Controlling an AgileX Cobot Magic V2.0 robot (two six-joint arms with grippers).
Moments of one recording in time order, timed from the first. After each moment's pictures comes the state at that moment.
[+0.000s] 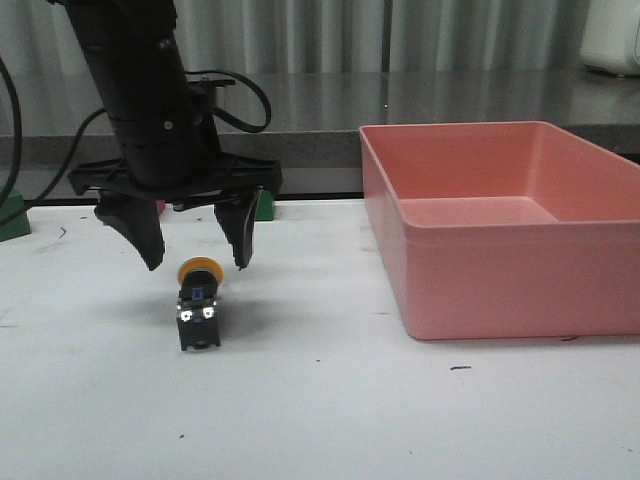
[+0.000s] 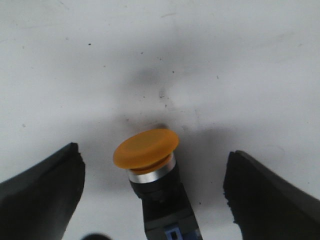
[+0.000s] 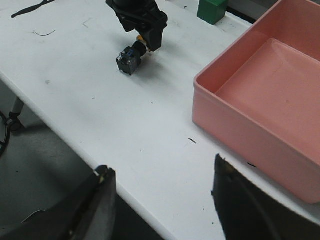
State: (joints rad) left arm -0.49 1.98 -1.45 0.02 0.82 -0.38; right arm 0.79 0.48 -0.67 -0.11 0.82 0.10
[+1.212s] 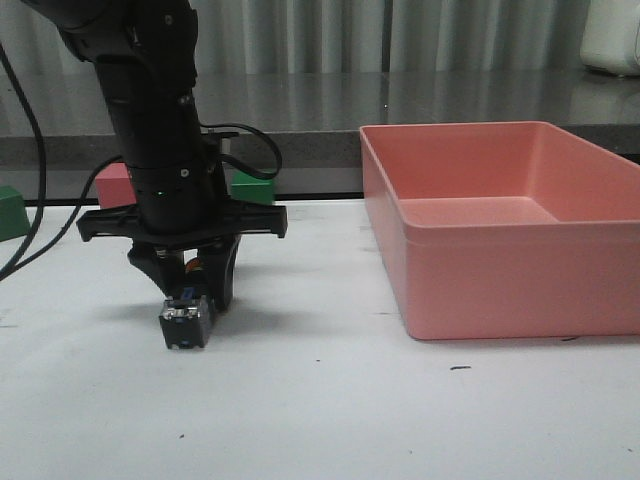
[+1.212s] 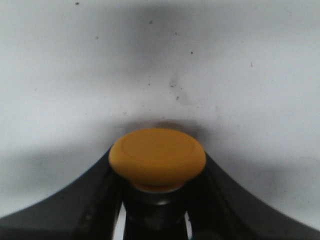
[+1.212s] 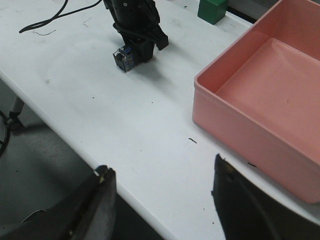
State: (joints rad) left arm -0.49 2.07 -1.46 -0.01 0.85 -0.42; right arm 0.79 0.48 -0.67 -0.11 0.82 0.10
